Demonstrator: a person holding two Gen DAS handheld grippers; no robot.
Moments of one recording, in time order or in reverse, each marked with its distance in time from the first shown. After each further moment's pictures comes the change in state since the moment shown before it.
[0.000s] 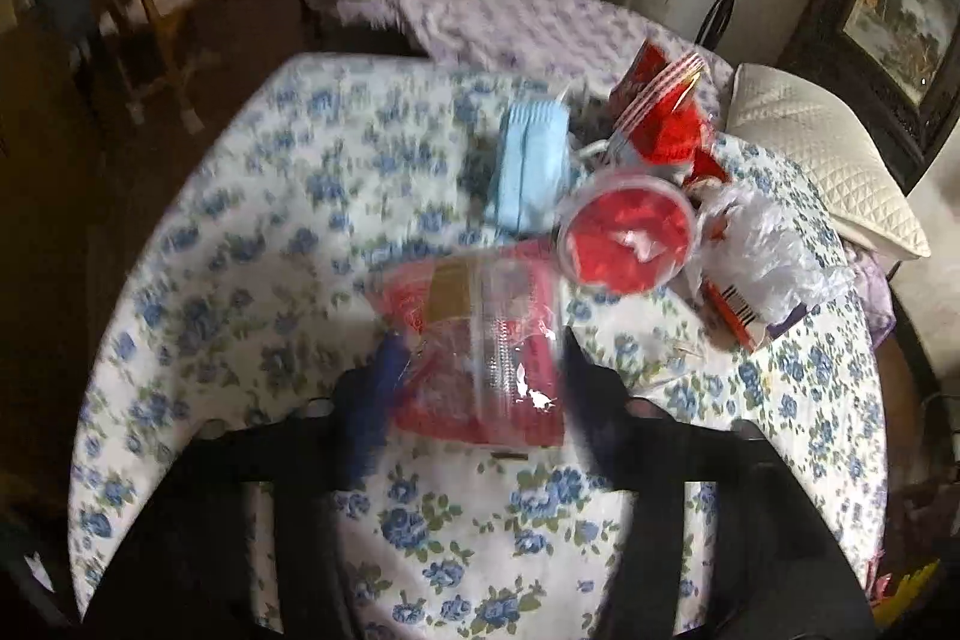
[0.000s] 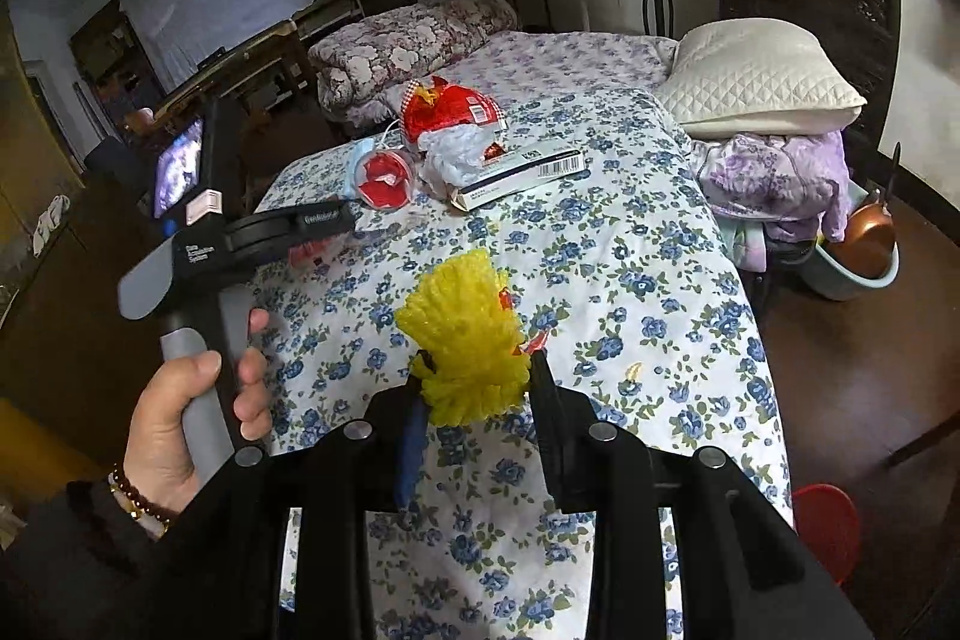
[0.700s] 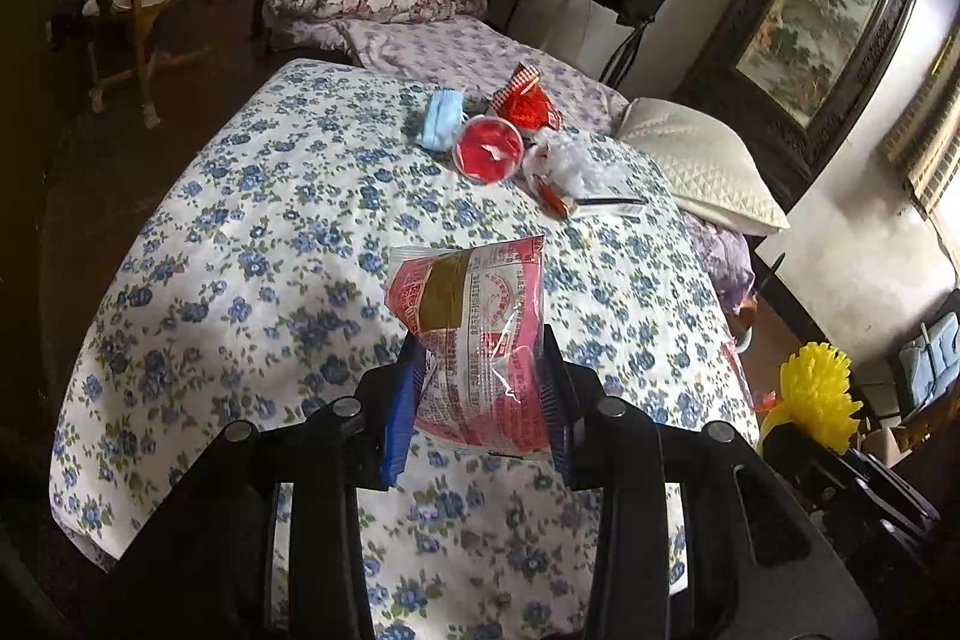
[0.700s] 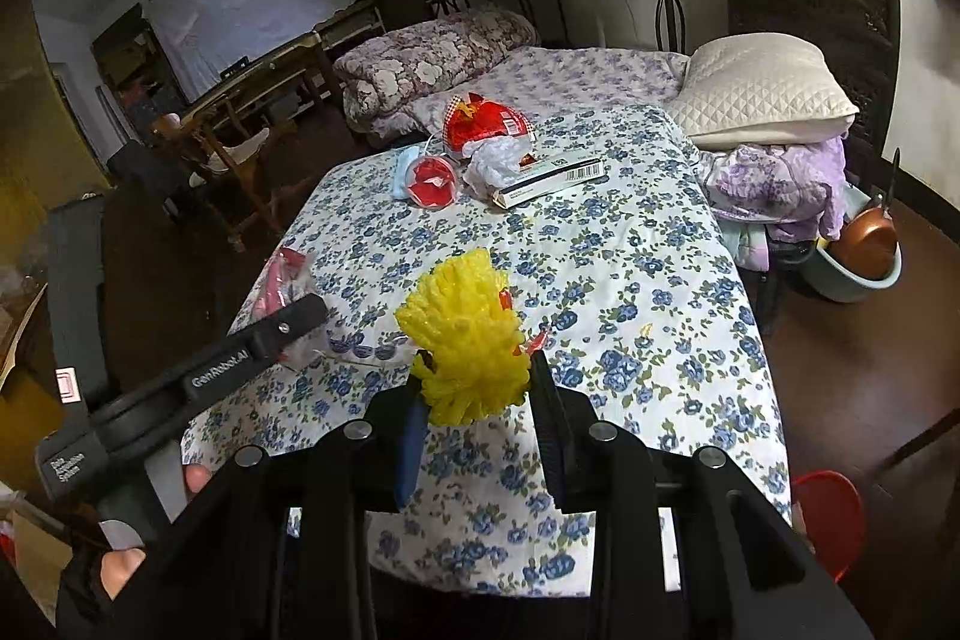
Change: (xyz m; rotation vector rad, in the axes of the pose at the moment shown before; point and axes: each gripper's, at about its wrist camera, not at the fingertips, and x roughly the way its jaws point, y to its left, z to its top) left arm -0.134 0.001 -0.104 -0.003 -0.104 -0.221; right arm -0.053 0.012 -0.022 -0.003 -0.045 0.037
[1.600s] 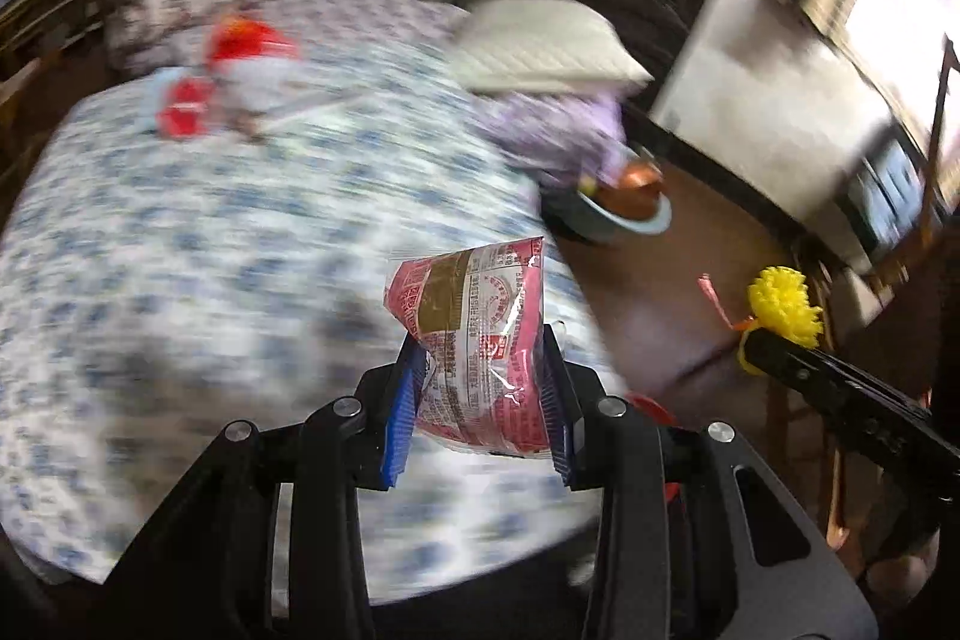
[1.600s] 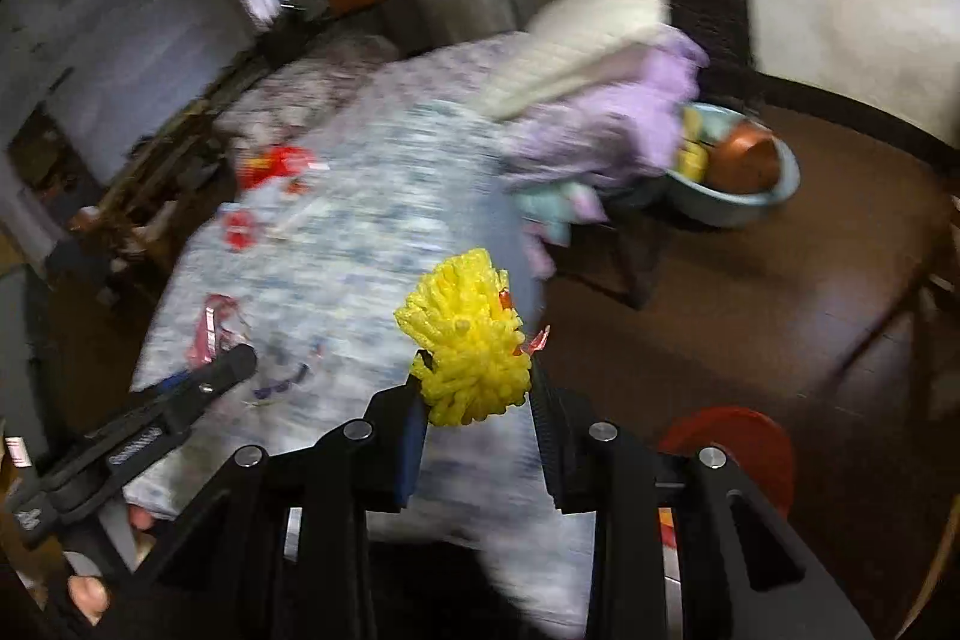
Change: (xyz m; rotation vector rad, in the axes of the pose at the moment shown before) left arm 0.044 -0.179 -0.068 0.337 0.159 -0.178; right arm -0.065 -0.207 -0.055 0.267 0.014 -0.228
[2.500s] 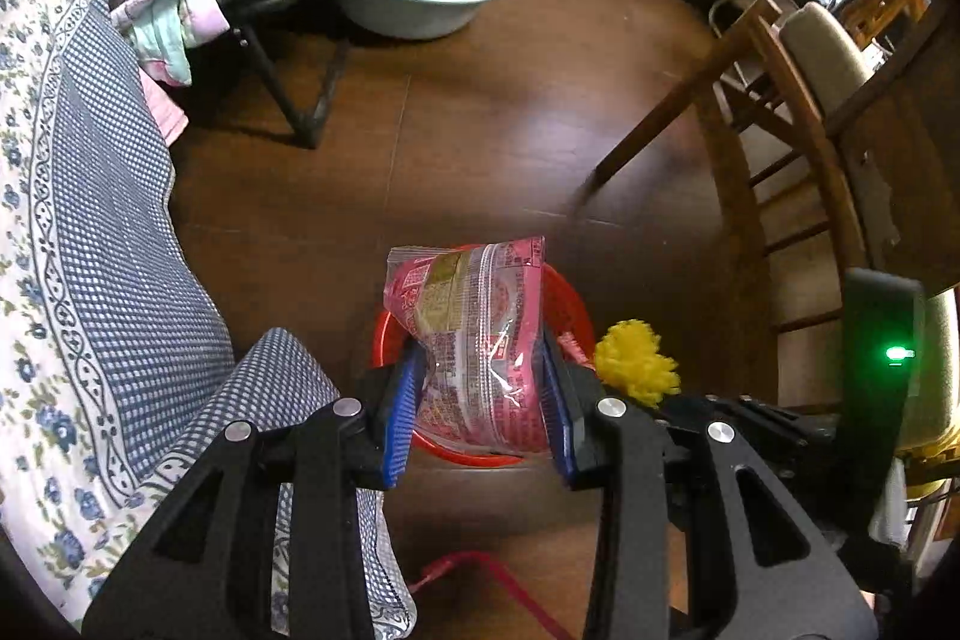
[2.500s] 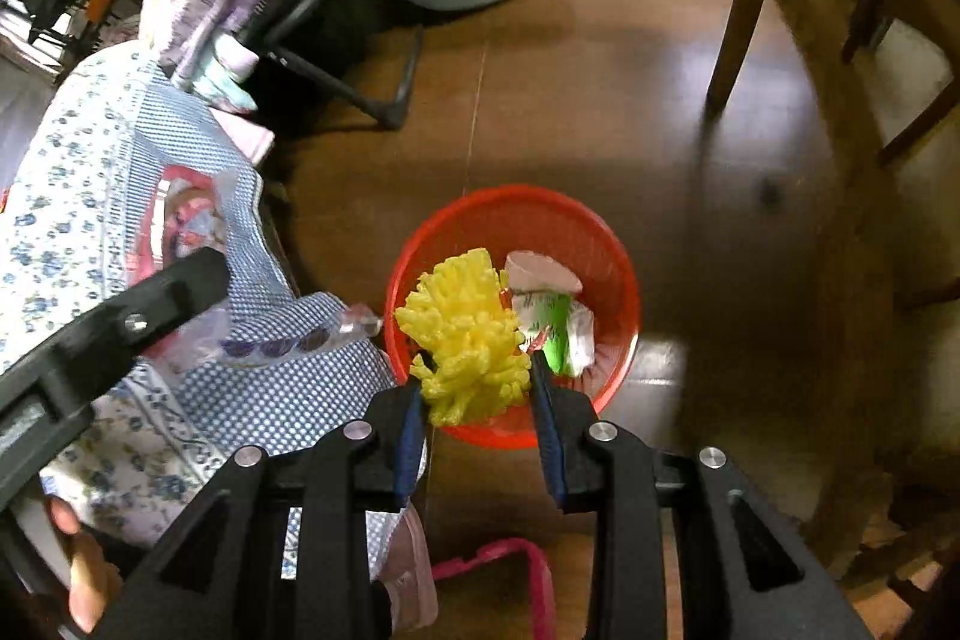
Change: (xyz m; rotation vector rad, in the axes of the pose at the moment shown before) left arm 0.223 -0.205 -0.078 0.295 0.421 -0.163; right arm 0.130 -0.225 -0.128 0.409 0.339 -0.133
